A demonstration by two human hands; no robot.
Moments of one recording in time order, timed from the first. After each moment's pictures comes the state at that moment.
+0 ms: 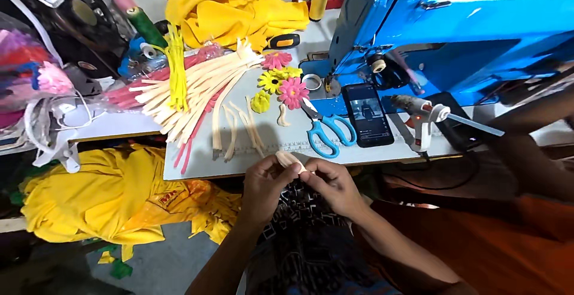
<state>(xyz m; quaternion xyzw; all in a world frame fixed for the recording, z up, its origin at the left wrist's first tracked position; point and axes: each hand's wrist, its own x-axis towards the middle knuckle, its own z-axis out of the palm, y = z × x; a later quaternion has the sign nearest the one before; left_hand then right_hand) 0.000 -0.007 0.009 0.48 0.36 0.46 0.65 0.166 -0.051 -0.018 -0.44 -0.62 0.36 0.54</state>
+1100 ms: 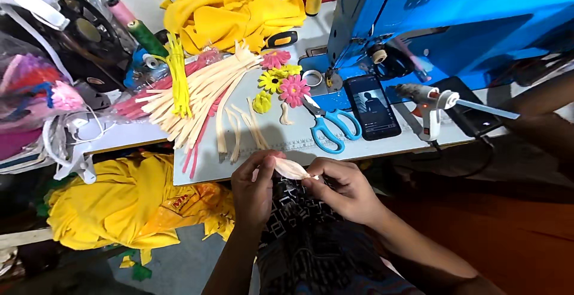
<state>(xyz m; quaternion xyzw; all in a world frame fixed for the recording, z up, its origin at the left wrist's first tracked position) -0.019 0.000 0.008 0.49 0.27 0.57 0.60 0.159 -0.055 0.005 -0.39 -0.67 0.32 0.55</state>
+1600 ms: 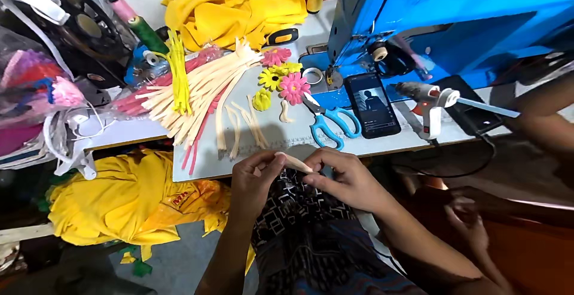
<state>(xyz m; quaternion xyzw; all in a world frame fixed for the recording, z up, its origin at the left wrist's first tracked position) -0.026 0.003 0.017 0.57 0.37 0.46 0.57 0.179 -0.051 0.003 -0.45 -0.70 0.30 0.47</state>
